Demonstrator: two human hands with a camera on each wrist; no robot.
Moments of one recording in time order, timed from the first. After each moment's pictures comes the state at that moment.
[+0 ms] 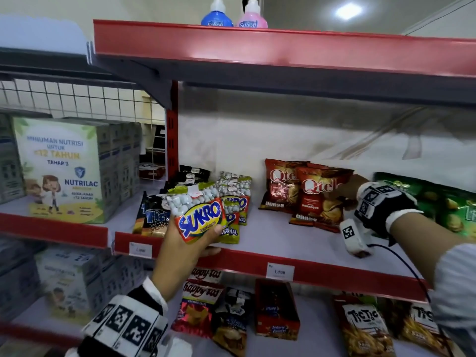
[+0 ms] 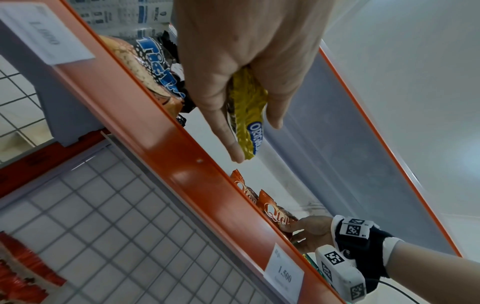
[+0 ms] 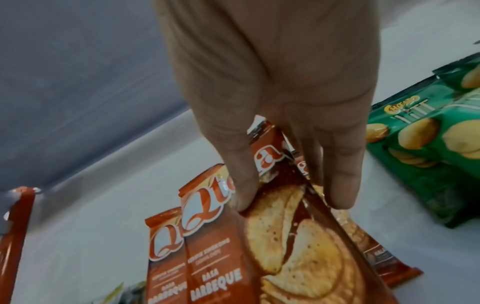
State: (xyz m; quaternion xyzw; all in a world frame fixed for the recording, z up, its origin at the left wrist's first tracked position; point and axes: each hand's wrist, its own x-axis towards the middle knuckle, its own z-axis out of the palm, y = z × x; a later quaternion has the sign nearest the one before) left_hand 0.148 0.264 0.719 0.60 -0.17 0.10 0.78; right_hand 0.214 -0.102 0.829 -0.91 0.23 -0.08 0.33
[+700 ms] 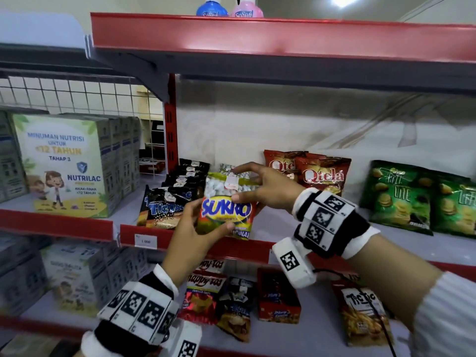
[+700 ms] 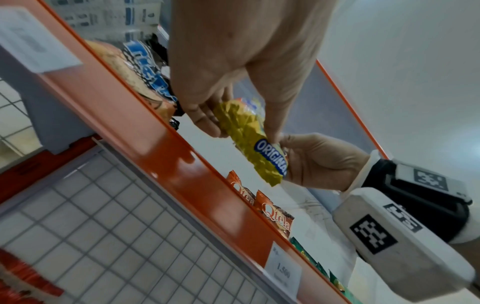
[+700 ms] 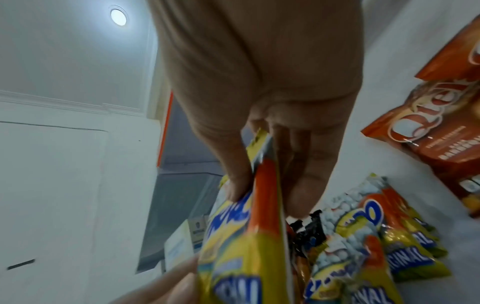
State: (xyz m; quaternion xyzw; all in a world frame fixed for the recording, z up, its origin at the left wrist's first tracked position) left_hand 0.138 0.262 0.726 0.69 -0.17 0.10 0.70; right_hand 0.154 0.088 0.822 -0.87 -0.11 -0.01 0.48
